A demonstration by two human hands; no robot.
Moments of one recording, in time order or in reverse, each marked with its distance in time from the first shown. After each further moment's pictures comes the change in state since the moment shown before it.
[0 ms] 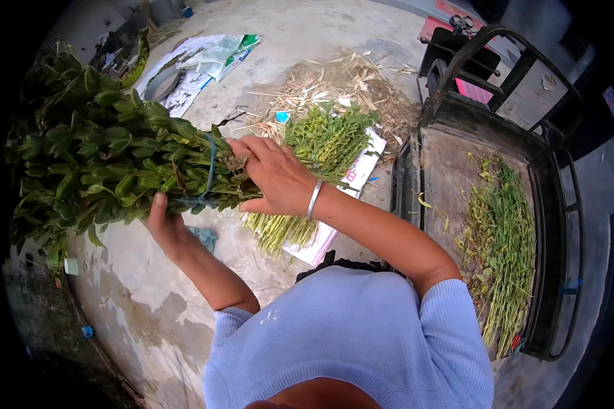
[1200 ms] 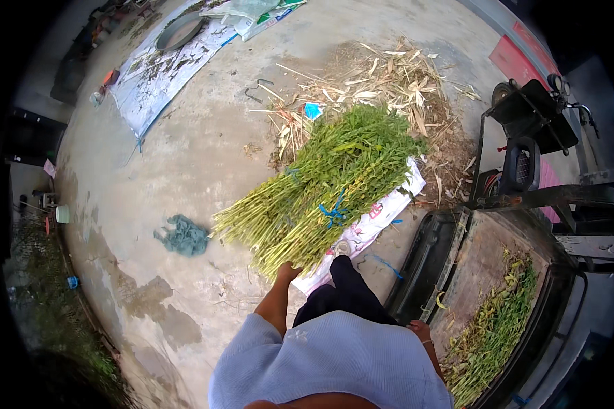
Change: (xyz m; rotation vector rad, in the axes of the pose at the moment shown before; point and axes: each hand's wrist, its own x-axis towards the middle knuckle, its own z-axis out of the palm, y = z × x) left_hand -0.080 -0.569 -0.202 1.540 -0.744 -1.202; right_hand -0.446 0.321 0.084 0.207 -0.234 1.550
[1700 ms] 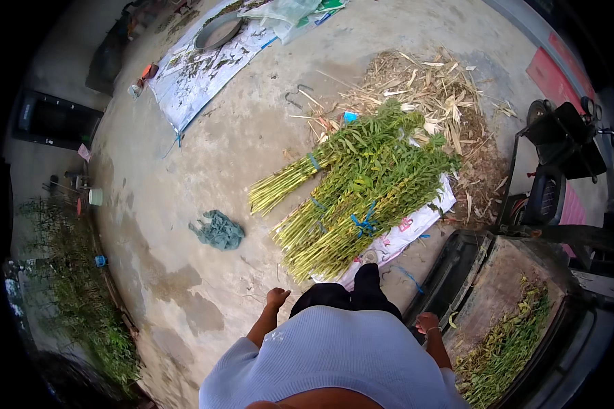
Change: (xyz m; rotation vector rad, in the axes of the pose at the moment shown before) left_hand -0.119 -0.111 -0.064 -0.140 0.185 -0.248; right_hand 0.087 -0.105 -0.007 0.163 -0.276 0.435
